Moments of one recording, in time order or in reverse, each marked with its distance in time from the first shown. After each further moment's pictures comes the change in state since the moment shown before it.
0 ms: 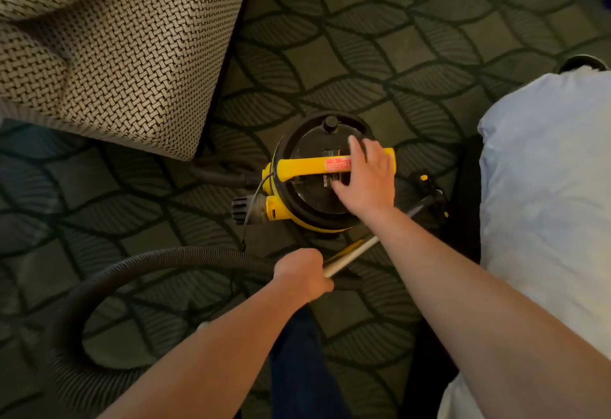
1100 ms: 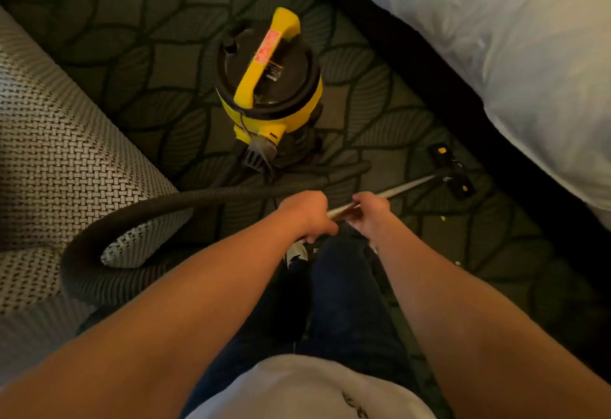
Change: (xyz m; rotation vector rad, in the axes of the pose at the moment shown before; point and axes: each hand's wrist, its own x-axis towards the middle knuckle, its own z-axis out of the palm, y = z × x) left_hand -0.103 -0.136 -0.035 0.937 -0.349 0.427; right_hand -0.243 -0.189 0.161 2.120 0.464 1.666
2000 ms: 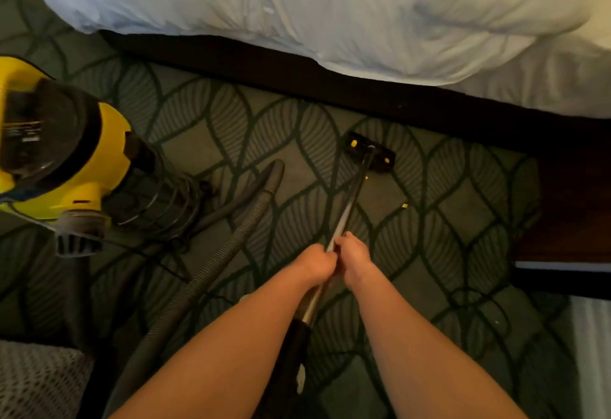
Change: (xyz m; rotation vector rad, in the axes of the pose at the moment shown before) left_hand 0.114 0.098 0.219 -0.137 -0.194 0.155; right_hand 0.103 0.133 -0.157 0.478 0.148 -0.074
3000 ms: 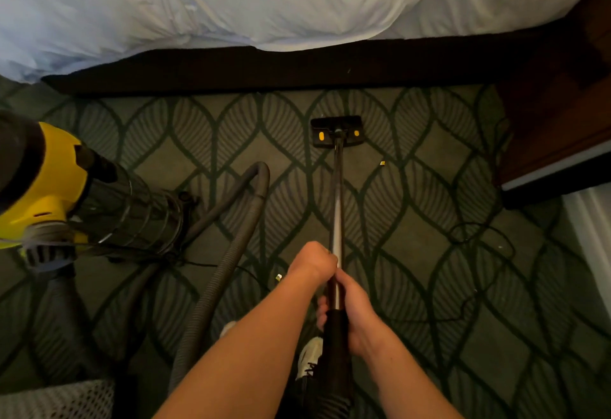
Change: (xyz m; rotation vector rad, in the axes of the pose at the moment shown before) left_hand -0.012 -0.054 0.090 0.262 0.066 0.019; right_hand -0.108 0.140 -0.078 0.466 -0.171 0.326
